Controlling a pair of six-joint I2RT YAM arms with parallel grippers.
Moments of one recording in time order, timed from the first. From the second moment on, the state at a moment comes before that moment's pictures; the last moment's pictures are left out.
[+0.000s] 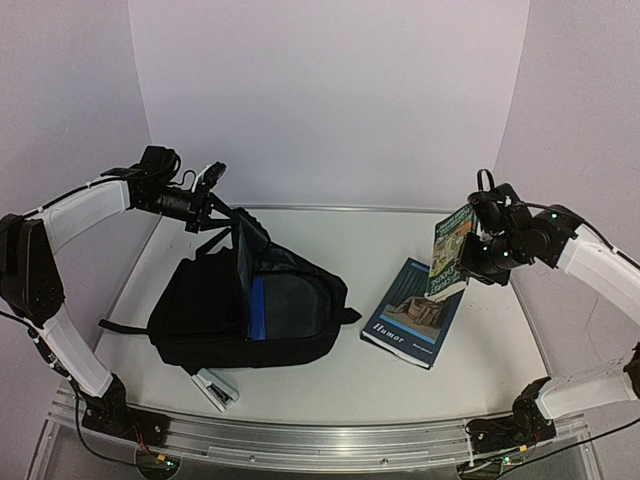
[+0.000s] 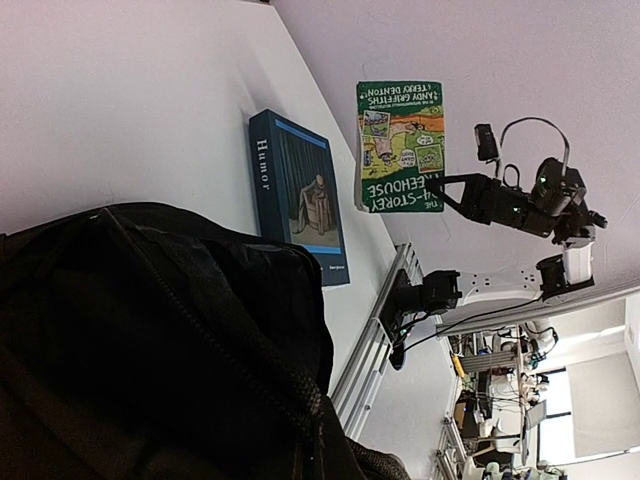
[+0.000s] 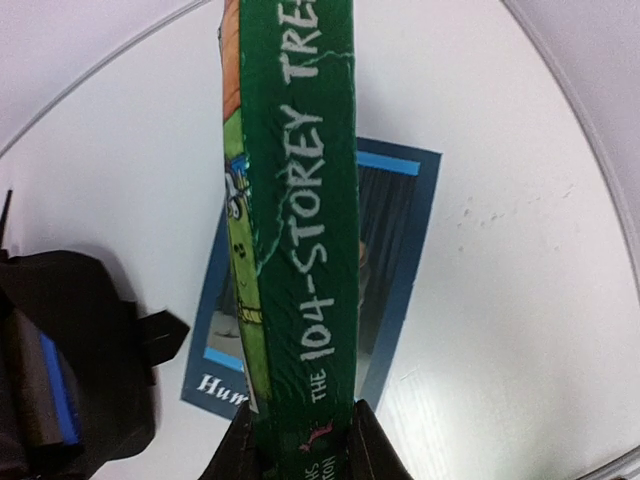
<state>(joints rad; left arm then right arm) -0.25 1.62 1.41 -0.63 1.06 -0.23 0.57 1.18 1.15 -0.95 0.27 0.82</state>
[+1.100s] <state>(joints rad) -0.25 1.62 1.40 -0.61 1.08 -0.26 0.31 1.39 1.04 -1.00 0.28 0.65</state>
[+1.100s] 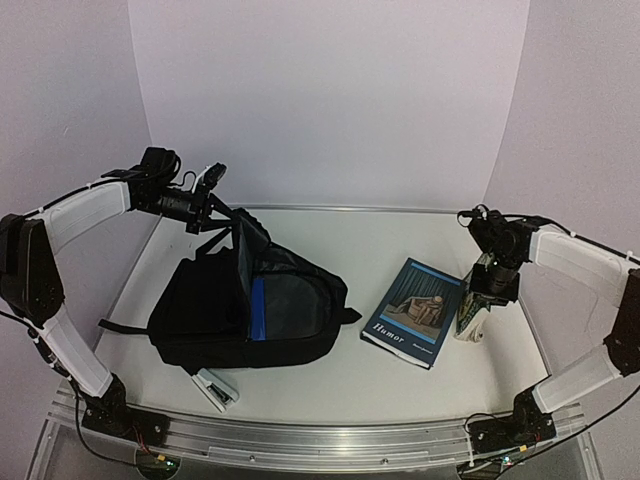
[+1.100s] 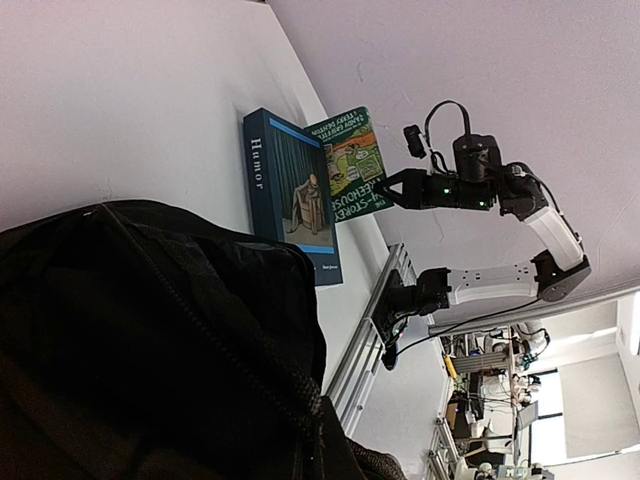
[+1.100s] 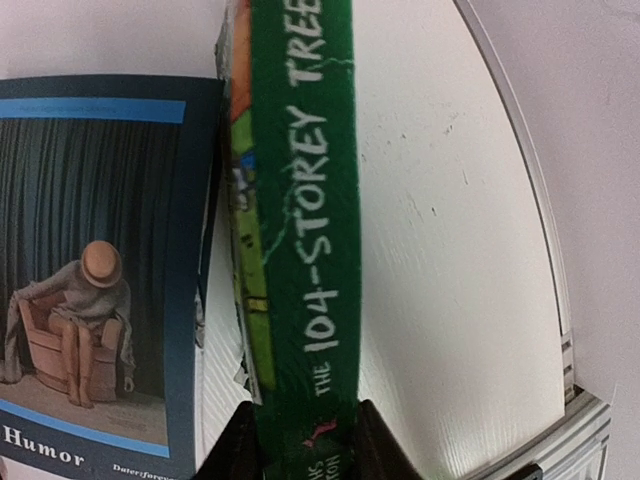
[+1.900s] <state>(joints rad) -0.25 1.62 1.40 -0.60 1.09 -0.26 0.28 1.49 1.02 -0.85 0.29 0.68</state>
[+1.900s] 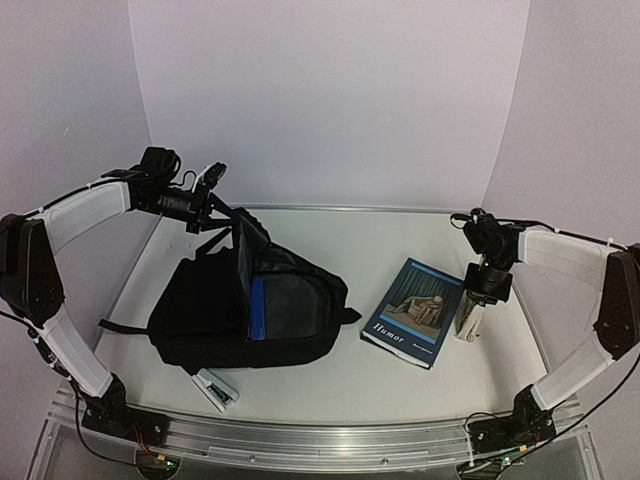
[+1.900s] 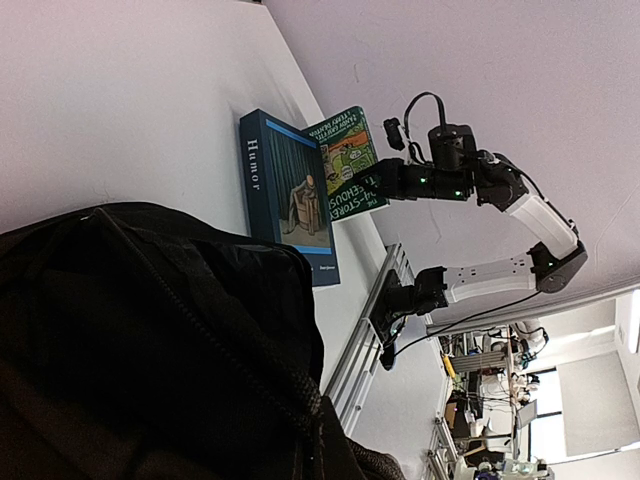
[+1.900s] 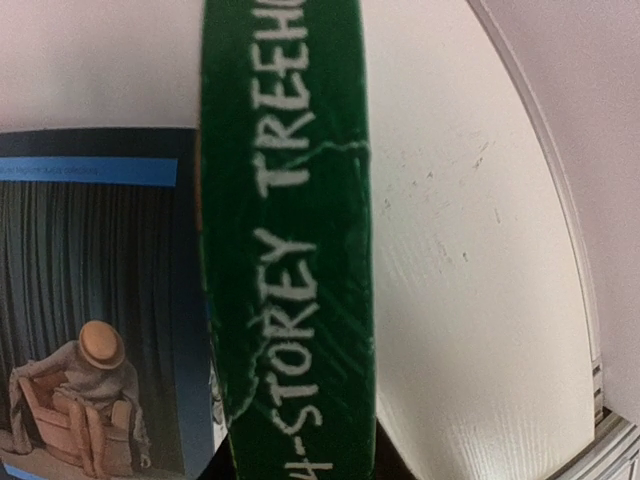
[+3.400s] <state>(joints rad) -0.40 1.76 1.70 -0.83 1.14 -0.18 0.78 1.72 1.31 -0.44 -0.68 0.75</state>
